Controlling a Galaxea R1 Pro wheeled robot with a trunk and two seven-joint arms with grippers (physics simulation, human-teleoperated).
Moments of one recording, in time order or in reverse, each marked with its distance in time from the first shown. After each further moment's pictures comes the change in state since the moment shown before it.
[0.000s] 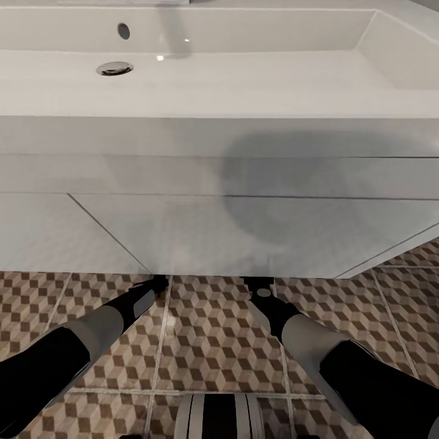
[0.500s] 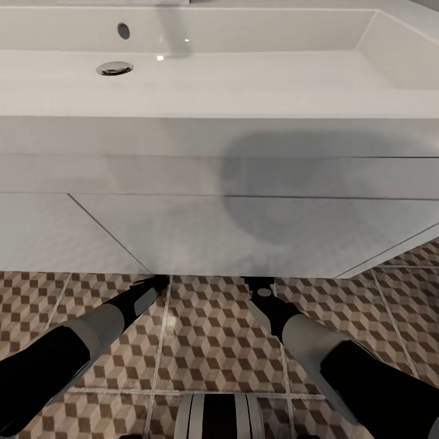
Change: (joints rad) left arm -0.007 -0.001 0.001 -0.016 -0.002 0.004 0.005; right arm 0.000 -0.003 -0.001 -0.005 0.000 0.000 -0.004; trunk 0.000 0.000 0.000
